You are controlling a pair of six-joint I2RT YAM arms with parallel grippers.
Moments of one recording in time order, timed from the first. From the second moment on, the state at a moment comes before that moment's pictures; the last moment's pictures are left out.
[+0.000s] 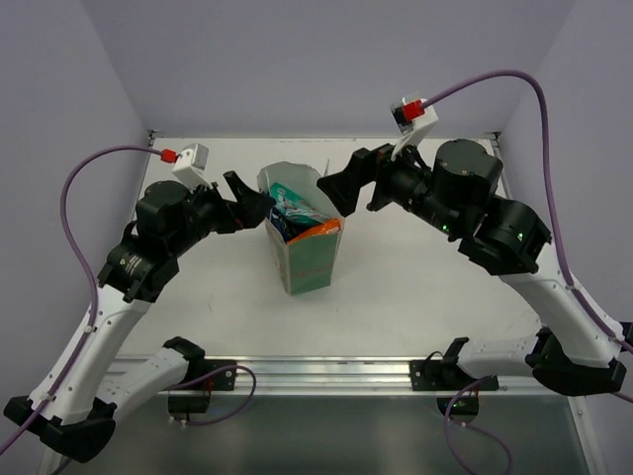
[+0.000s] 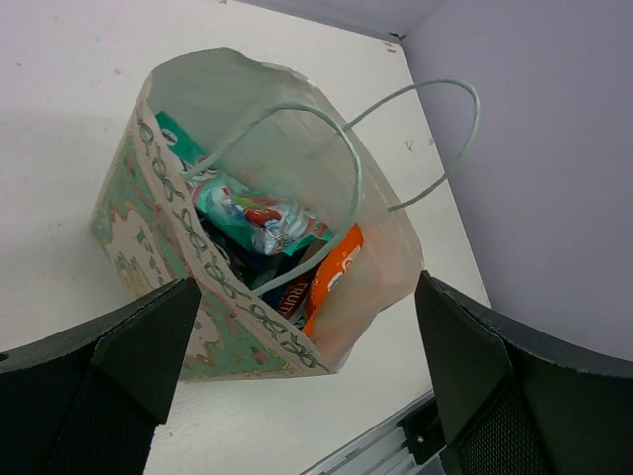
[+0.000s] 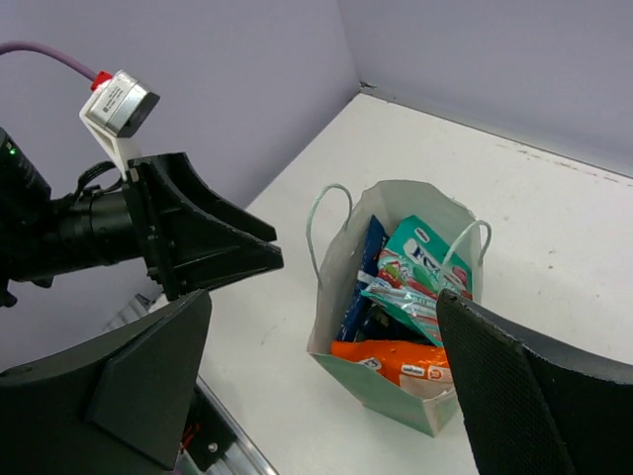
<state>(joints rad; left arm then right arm) -0.46 0.89 1.16 -0.55 0.09 -0.64 0.93 1.26 1.82 -0.67 0.13 0.34</state>
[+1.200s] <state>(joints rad) -0.55 1.08 1.14 -0.59 -0.12 -0.65 0.90 1.12 1.53 -0.69 0.23 0.33</state>
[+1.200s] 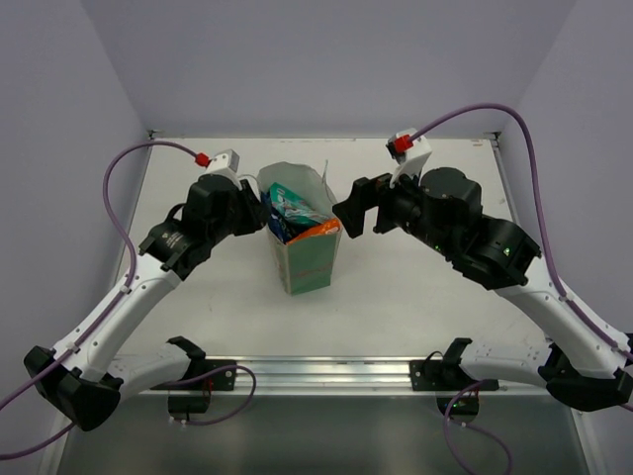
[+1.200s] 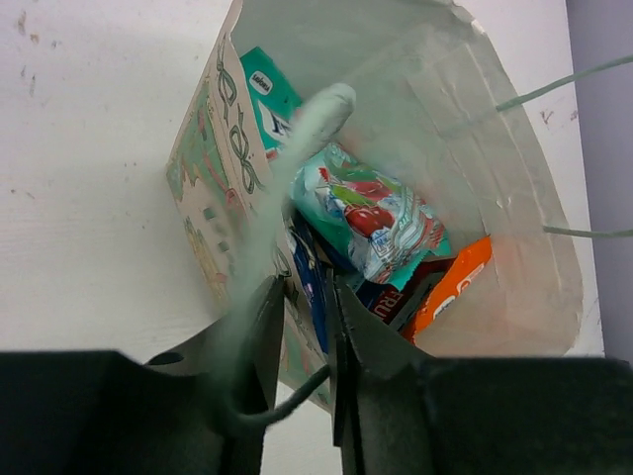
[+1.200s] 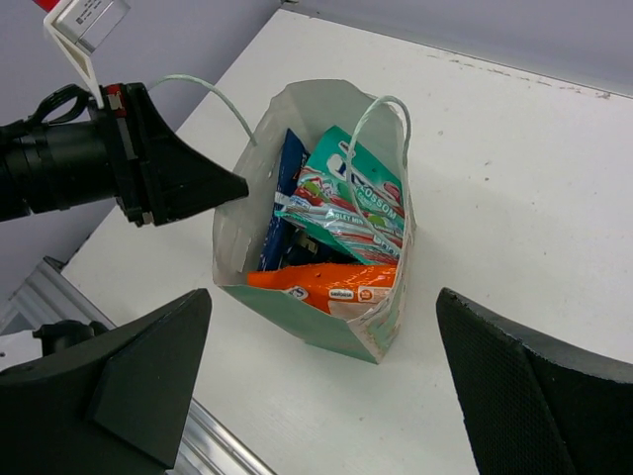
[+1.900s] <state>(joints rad) -0.54 1.22 1.34 -0.63 -0.35 -0.25 0.90 1.22 1.64 -0.70 0.19 0.20</state>
